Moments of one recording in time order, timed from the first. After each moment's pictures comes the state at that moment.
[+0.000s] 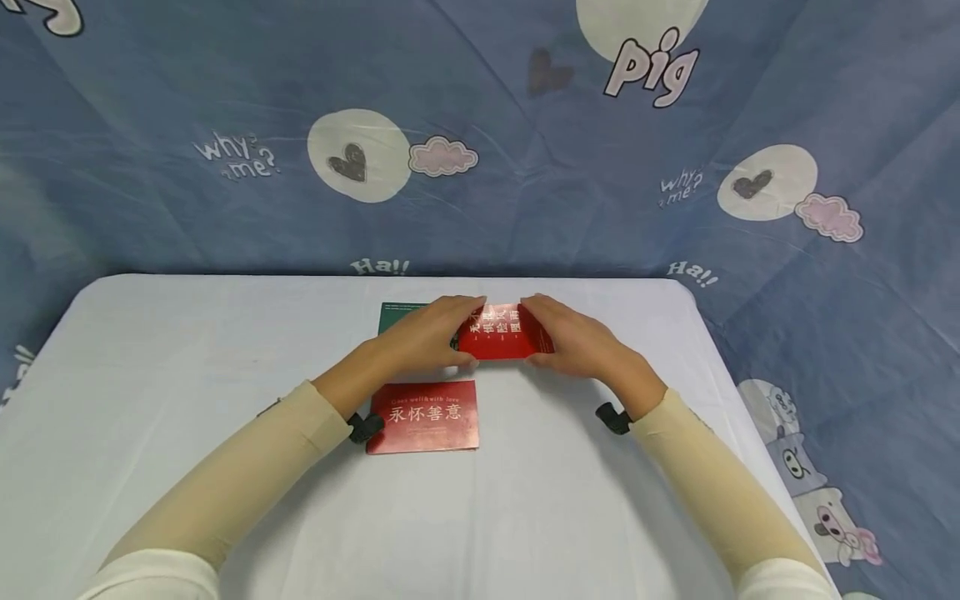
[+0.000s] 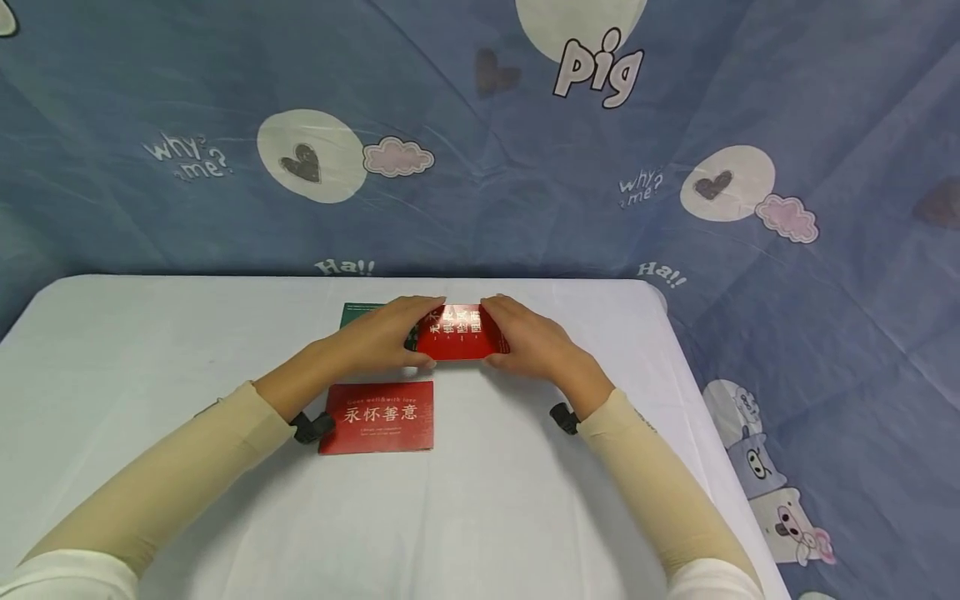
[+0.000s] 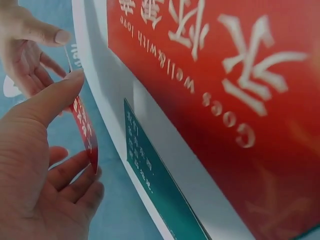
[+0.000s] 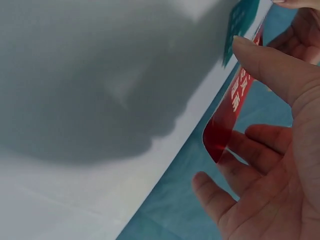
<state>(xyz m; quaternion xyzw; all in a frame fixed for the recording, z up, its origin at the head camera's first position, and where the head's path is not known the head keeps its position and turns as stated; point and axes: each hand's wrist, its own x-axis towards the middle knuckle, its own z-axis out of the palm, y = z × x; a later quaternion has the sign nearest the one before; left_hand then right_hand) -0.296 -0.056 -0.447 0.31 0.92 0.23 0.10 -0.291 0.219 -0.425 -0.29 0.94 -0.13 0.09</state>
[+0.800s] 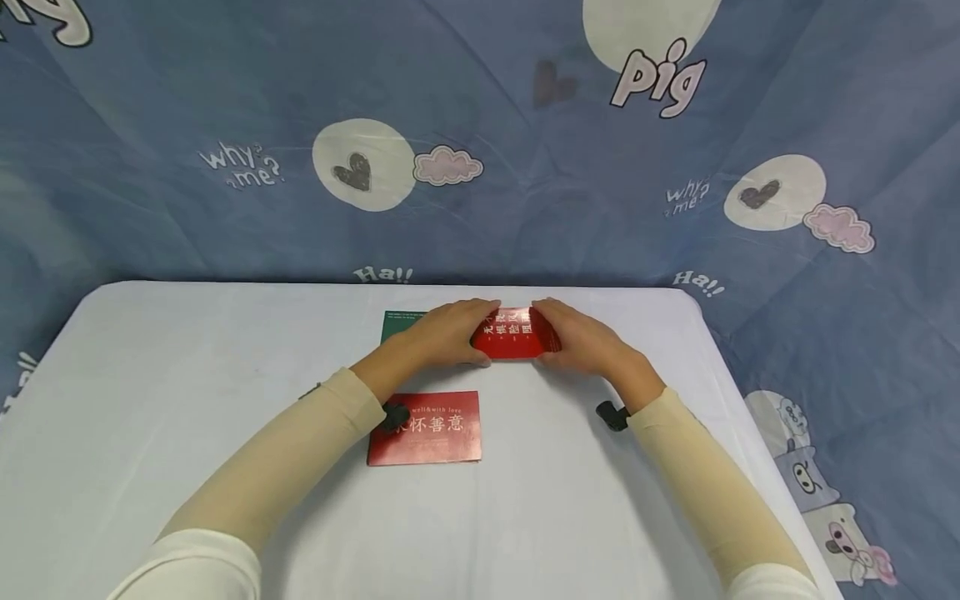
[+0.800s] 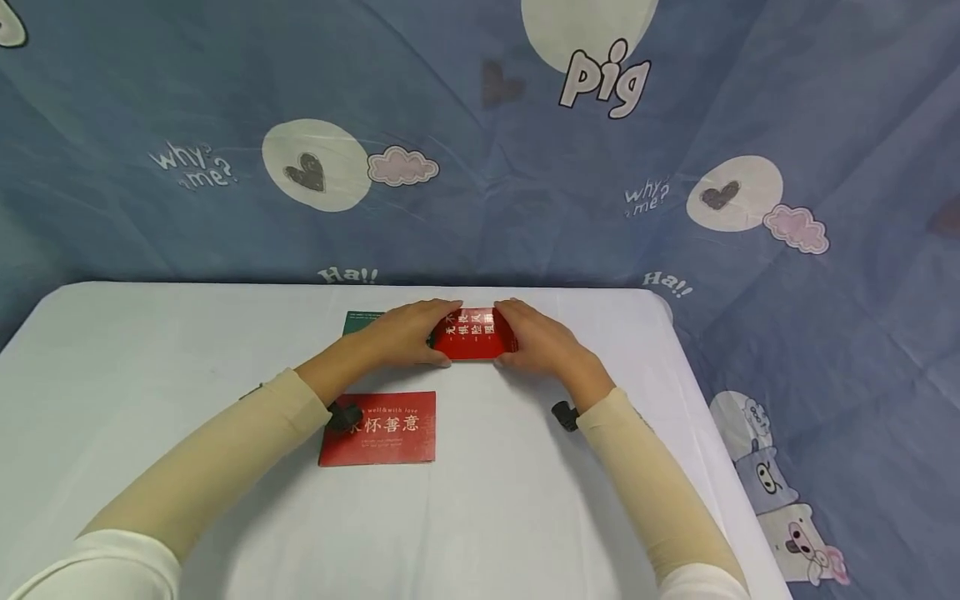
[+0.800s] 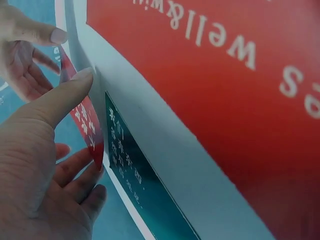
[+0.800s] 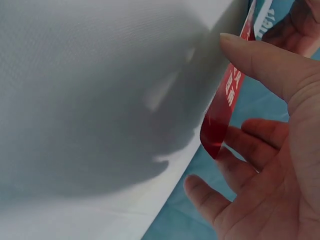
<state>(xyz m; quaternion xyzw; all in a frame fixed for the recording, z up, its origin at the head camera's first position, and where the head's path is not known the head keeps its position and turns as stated) -0.328 -0.032 -0.460 0.30 0.93 0.20 0.12 -0.317 0.229 -0.440 -0.26 0.94 -0.16 0.12</state>
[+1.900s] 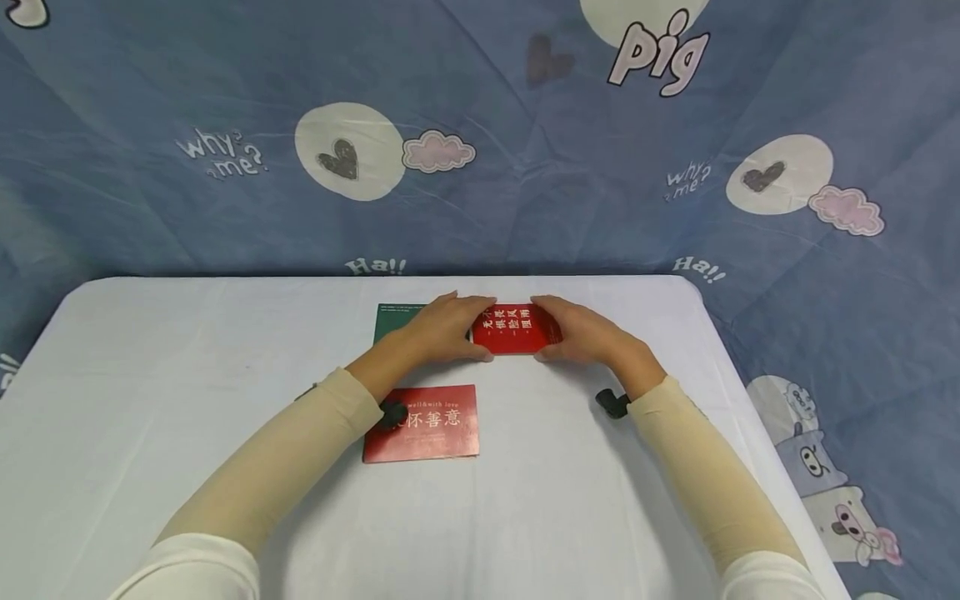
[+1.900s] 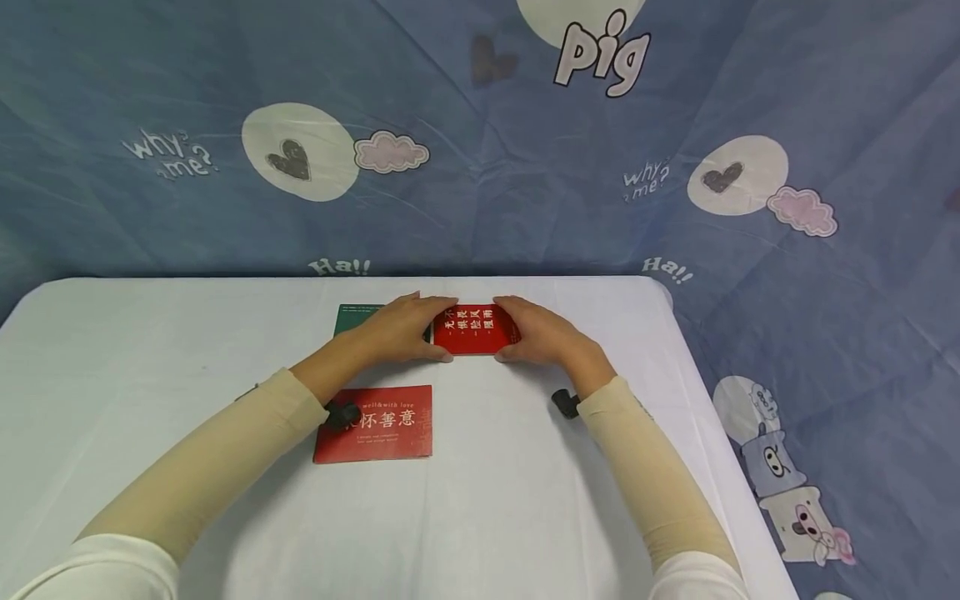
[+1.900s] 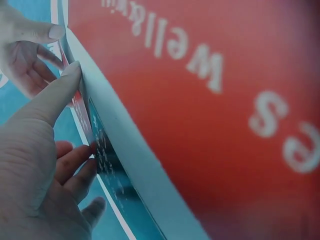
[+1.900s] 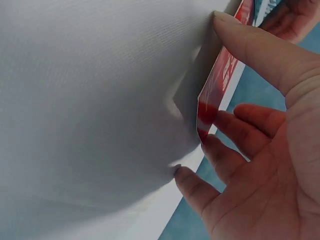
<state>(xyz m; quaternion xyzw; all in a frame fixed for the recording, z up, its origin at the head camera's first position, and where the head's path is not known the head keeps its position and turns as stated) -0.334 -0.028 -0.473 0.31 0.92 0.19 0.11 -0.328 0.237 -0.450 -0.20 0.94 -0.20 0.20</state>
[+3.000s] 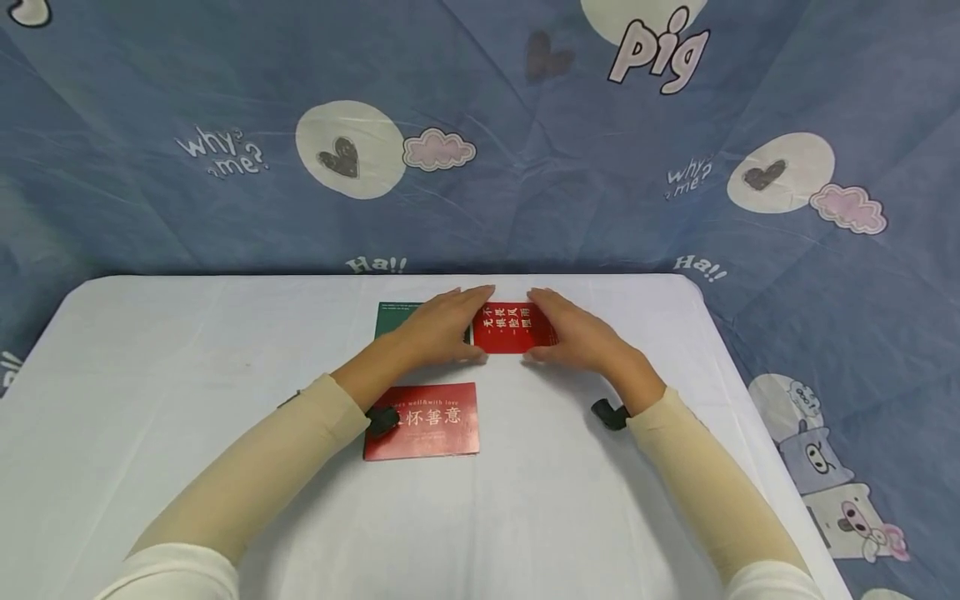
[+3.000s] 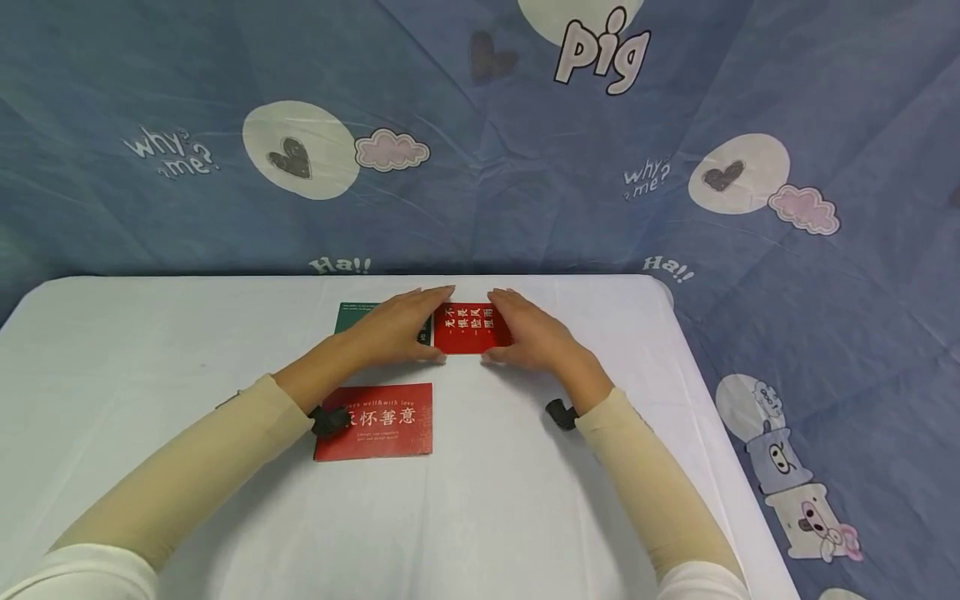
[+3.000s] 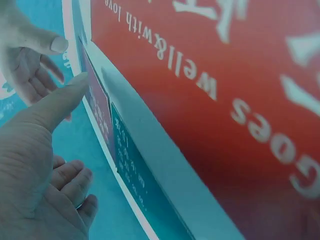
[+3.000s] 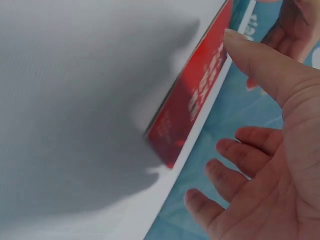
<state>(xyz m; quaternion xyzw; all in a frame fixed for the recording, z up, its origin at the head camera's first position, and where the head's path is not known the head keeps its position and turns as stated) -0.321 -0.033 -0.460 0.30 0.93 0.19 0.10 -0.312 0.226 -0.444 -0.22 0.95 -0.19 0.14</state>
